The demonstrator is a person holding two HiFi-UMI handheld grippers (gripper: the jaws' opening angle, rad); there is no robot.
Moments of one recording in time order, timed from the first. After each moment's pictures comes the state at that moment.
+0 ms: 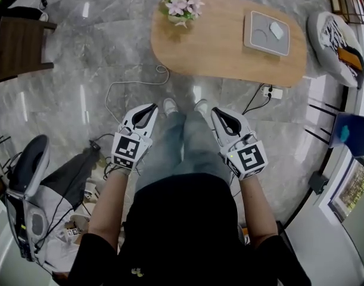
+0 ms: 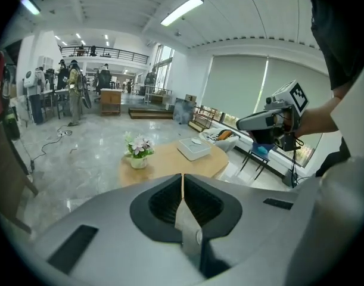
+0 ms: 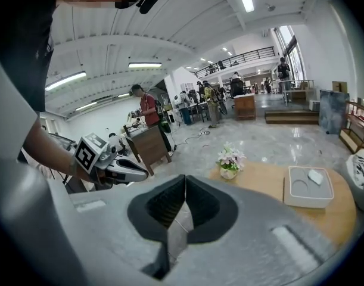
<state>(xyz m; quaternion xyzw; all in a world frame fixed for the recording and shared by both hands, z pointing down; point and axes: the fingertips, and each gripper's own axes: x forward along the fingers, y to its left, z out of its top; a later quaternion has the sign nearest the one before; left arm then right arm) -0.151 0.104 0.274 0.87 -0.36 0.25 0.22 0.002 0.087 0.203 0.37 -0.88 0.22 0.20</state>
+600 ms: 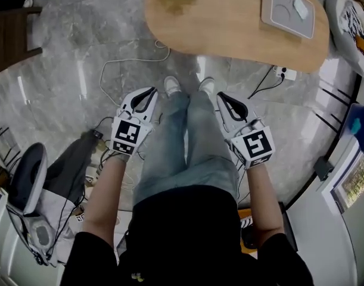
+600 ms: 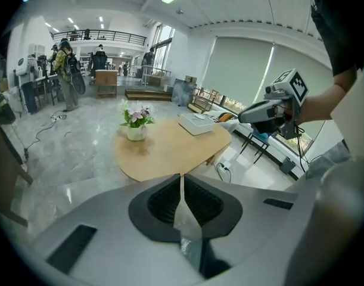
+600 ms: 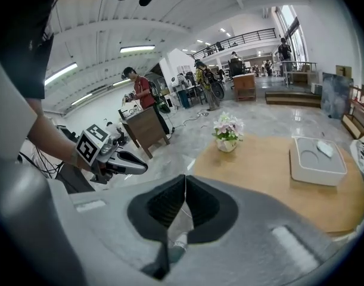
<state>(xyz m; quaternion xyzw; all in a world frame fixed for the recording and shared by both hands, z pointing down) -0.152 0.098 0.427 0.86 -0.32 0.31 0.25 0.010 0.078 0.356 0.35 -0.86 0.27 0.26</state>
